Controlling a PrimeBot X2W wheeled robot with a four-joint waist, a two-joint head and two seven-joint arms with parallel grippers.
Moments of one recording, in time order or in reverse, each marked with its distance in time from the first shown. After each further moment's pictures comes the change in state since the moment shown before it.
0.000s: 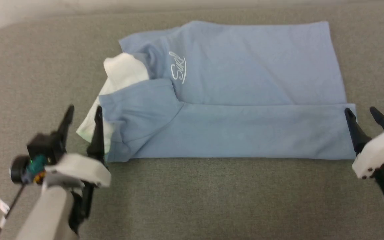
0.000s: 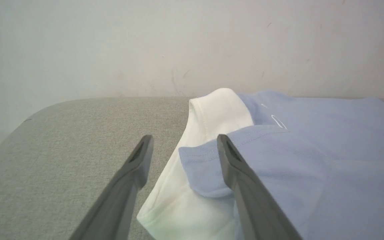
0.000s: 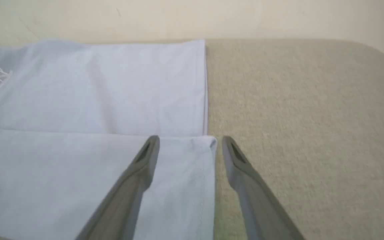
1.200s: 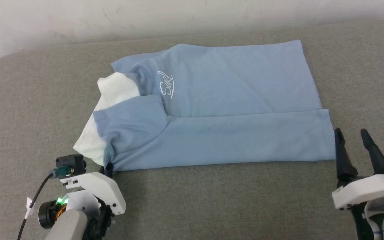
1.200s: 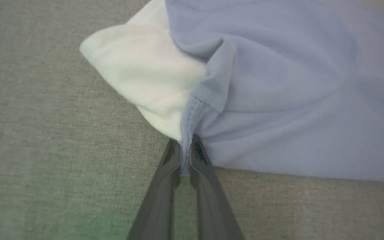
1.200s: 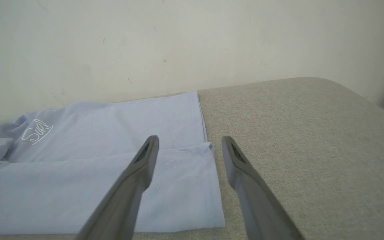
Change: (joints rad) left arm 0.102 -0.086 -0.014 0.081 -0.161 0.114 0.422; right arm 0.216 0.201 -0.043 -0.119 -0.097 -0.001 -0.346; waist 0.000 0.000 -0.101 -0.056
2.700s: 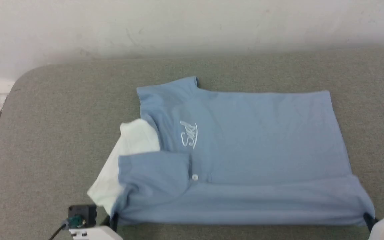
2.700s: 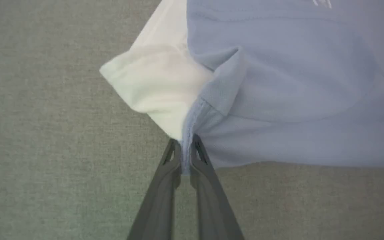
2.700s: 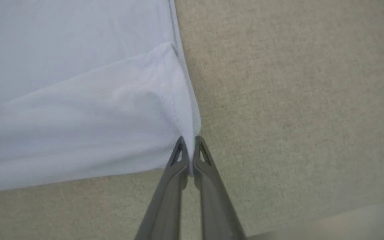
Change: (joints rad) left arm 0.285 0.109 -0.088 -0.274 0.084 0.067 0.016; right arm 0.197 0.009 -0.204 -0.109 0.020 0.002 0.679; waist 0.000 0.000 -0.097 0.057
